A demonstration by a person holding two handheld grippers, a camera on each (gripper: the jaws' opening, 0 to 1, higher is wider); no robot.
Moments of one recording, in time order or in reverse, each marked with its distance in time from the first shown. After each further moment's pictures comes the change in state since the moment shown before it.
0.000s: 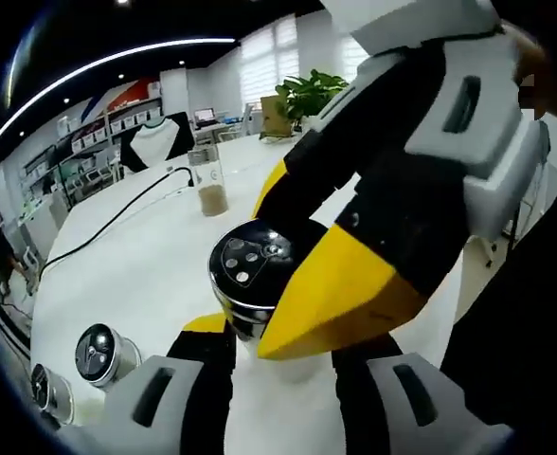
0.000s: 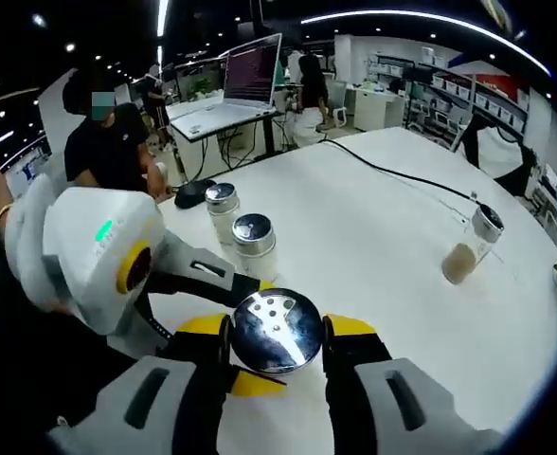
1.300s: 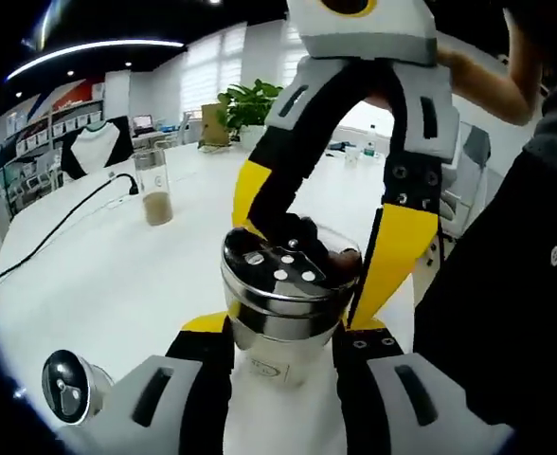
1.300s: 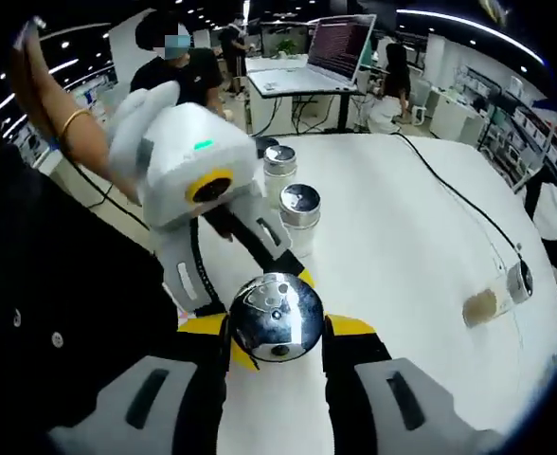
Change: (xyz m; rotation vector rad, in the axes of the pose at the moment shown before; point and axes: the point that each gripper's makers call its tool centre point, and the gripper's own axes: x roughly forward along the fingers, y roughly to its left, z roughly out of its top) left arm 0.007 -0.013 0.001 -0.043 -0.081 -0.259; right arm -0.007 0.006 -0.014 -0.212 0.147 0.168
